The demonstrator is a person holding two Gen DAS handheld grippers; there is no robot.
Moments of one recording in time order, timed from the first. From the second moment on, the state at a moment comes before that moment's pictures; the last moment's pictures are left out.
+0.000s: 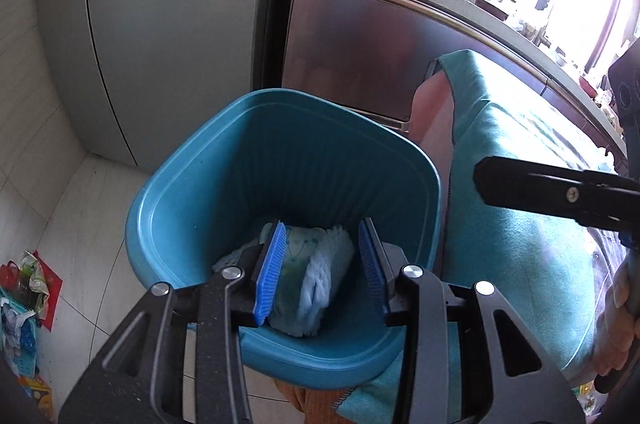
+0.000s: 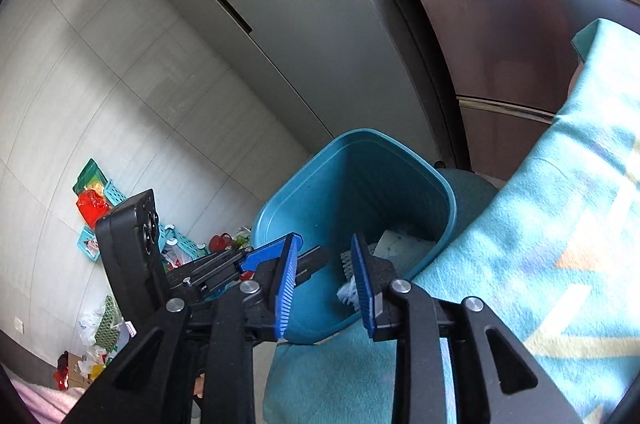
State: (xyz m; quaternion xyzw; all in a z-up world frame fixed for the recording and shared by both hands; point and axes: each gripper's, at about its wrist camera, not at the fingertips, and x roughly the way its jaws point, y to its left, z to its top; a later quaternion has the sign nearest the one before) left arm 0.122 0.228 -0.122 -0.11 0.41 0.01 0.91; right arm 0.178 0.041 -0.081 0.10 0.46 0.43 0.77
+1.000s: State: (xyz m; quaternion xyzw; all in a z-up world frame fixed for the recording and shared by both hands) left arm 0.079 0.029 -0.044 -0.01 0.32 -0.26 0.91; right arm 0.081 -0.204 -0.039 0.18 0.34 0.26 0.89
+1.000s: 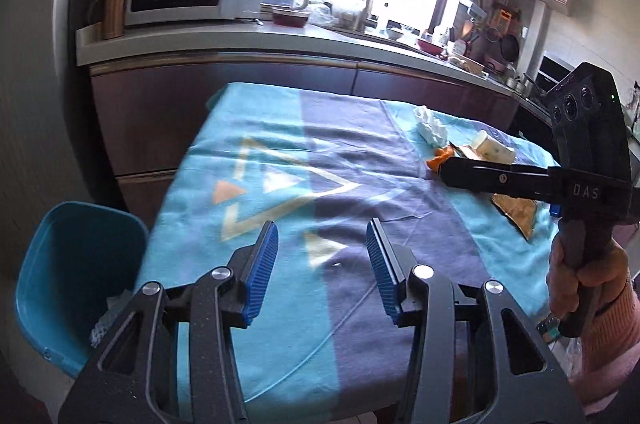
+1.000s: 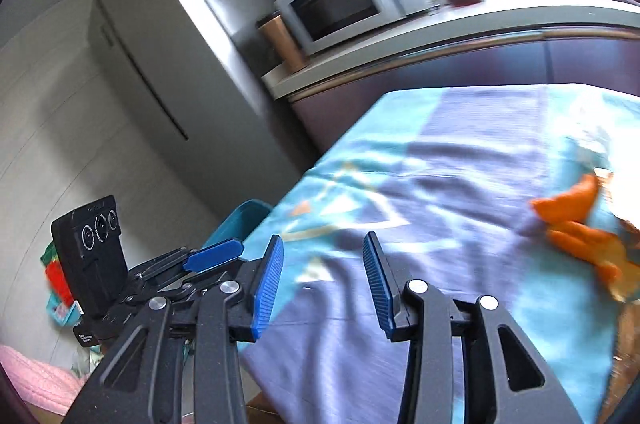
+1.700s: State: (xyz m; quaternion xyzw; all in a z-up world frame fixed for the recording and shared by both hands) left arm 0.152 -0.158 -0.047 0.09 0.33 -0.35 0.87; right arm 0.070 -0.361 -0.089 0.25 0.35 0.07 0.90
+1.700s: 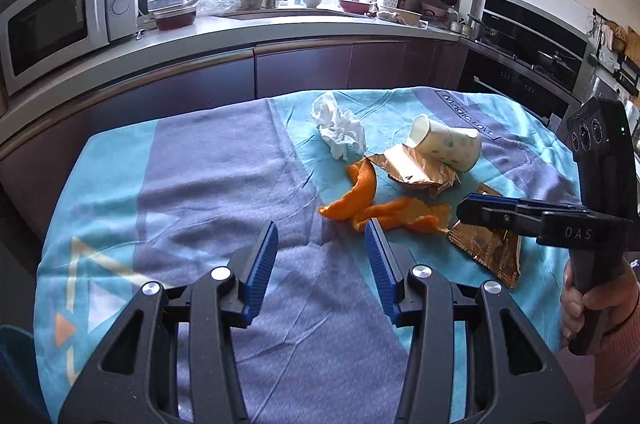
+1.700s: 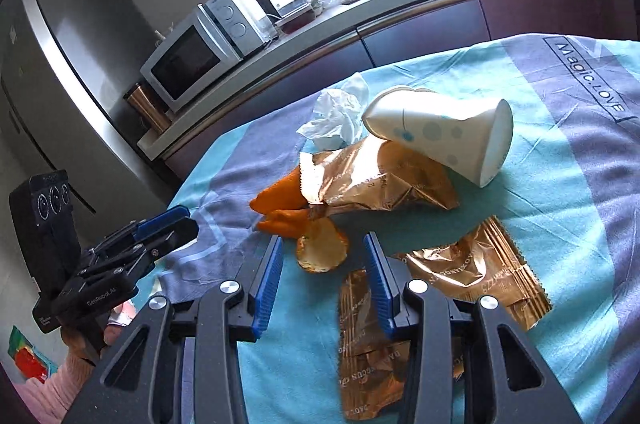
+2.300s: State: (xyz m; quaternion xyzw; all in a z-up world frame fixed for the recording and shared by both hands) left arm 0.177 -0.224 -0.070 0.16 0.35 -0.38 0.84; right arm 0.104 -0.355 -0.098 0.23 0.38 0.09 0.89
